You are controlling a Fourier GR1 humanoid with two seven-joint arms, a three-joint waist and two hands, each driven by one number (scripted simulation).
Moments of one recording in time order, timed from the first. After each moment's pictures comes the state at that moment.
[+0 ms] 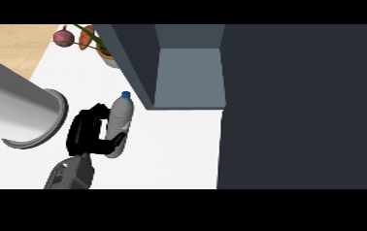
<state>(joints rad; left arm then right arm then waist) -0.24 0.06 0.27 -0.92 0.15 -0.33 -0.56 0.87 -0.31 -0.34 -2.36 -0.63 0.51 -0.19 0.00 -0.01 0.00</state>
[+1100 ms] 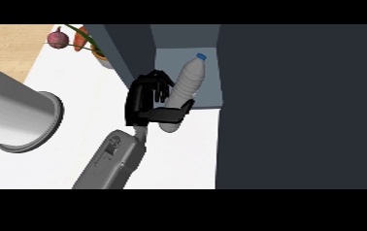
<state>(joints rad) -0.43 0.00 -0.28 -1.17 0.29 0.38 -0.30 0.86 -0.33 -0.37 -2.35 -0.68 0.52 -0.19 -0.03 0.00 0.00</state>
